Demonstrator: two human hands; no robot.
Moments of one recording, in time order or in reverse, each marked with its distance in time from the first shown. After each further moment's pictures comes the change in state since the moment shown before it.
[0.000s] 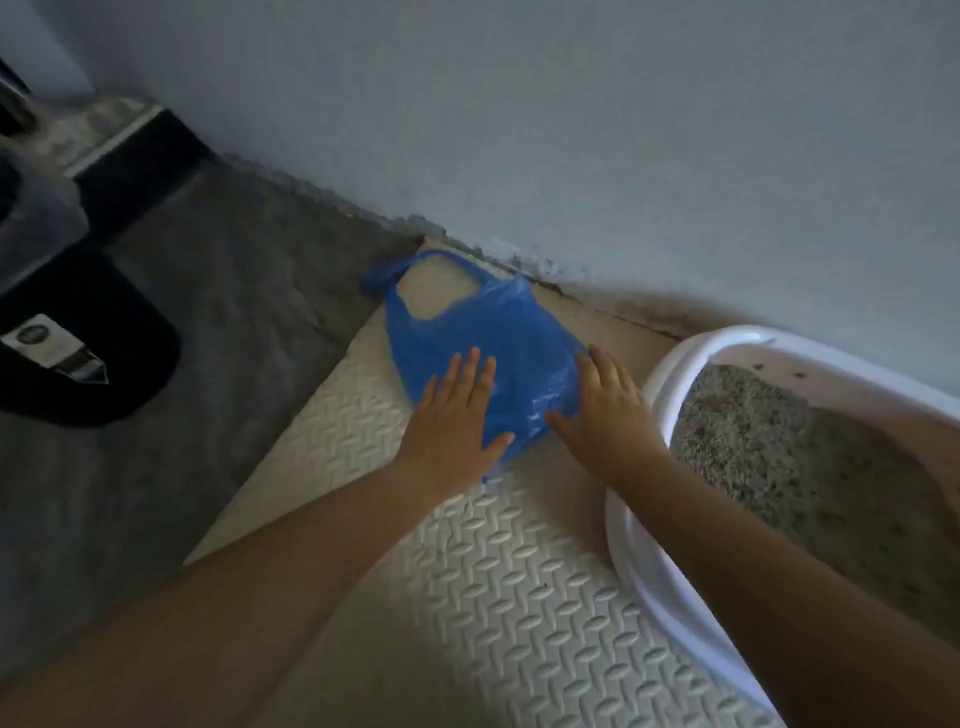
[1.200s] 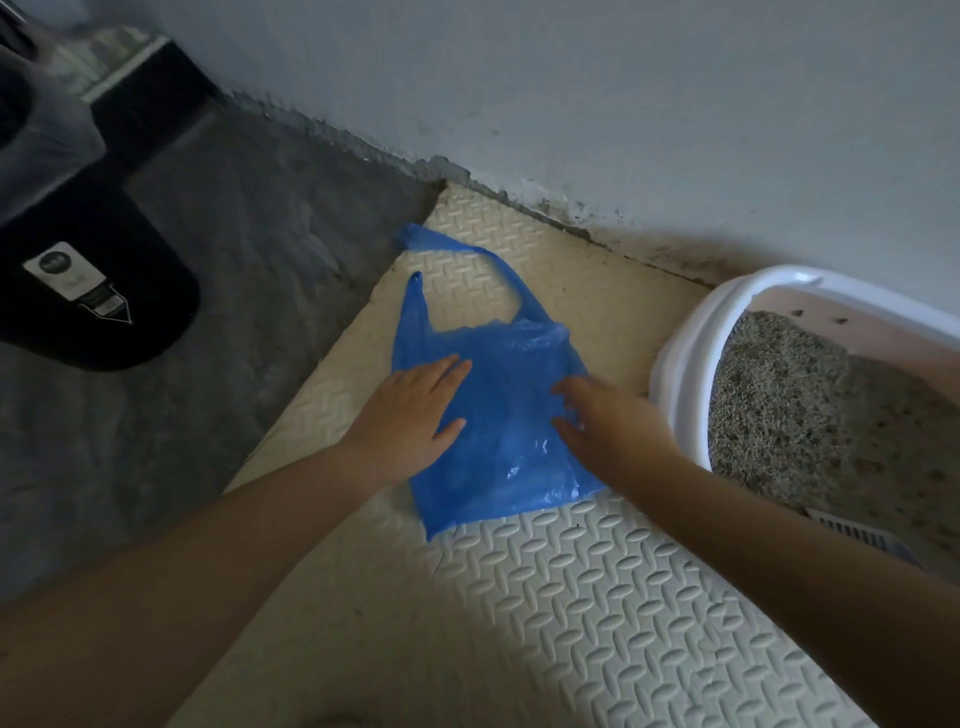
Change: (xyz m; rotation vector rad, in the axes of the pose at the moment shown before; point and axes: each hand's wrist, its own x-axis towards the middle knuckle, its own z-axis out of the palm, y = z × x) left_hand -0.060 -0.072 0.015 0.031 0.042 0.157; right_hand -0.052 -0.031 0.024 0.042 -0.098 -0.107
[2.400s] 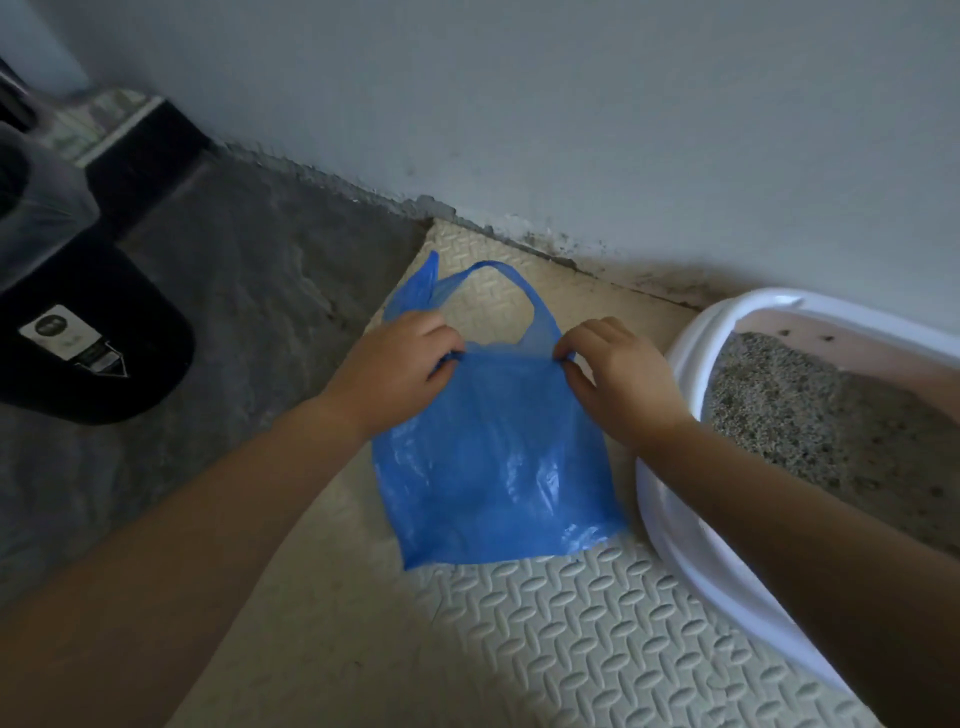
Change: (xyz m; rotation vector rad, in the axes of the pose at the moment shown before) left_hand 0.057 -0.010 -0.079 -0.061 0.318 0.210; right_hand 0.048 0.015 -0.042 0.033 0.437 -0.300
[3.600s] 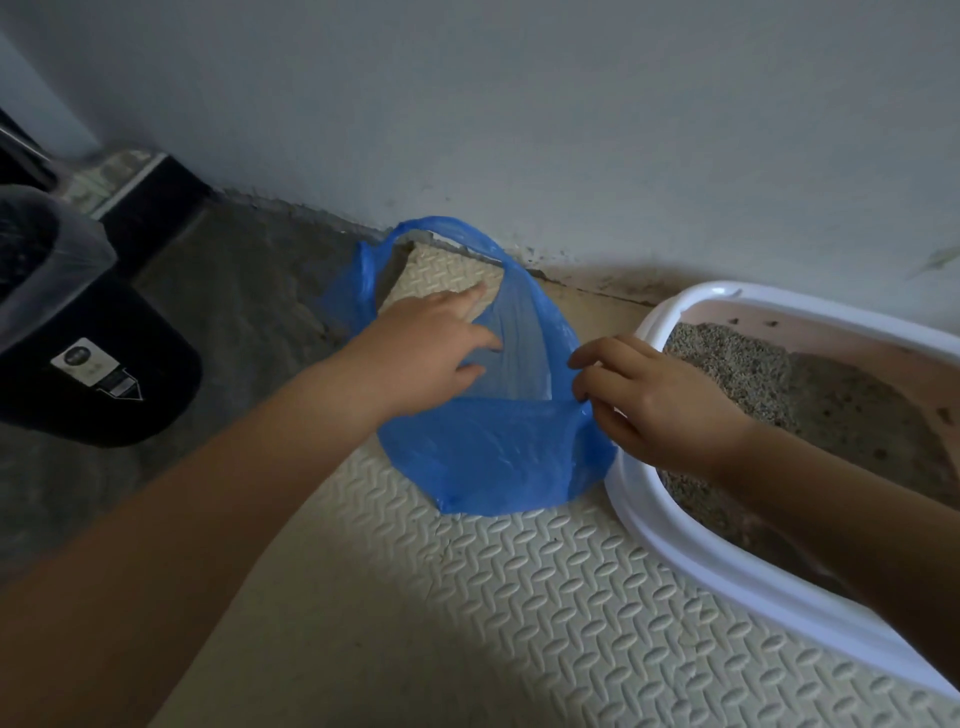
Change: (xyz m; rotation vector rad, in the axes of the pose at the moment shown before) left_hand 0.033 0.091 -0.077 0.240 -0.375 0.007; right_hand -0.059 -0.003 -0.090 -0.103 -0.059 -0.374
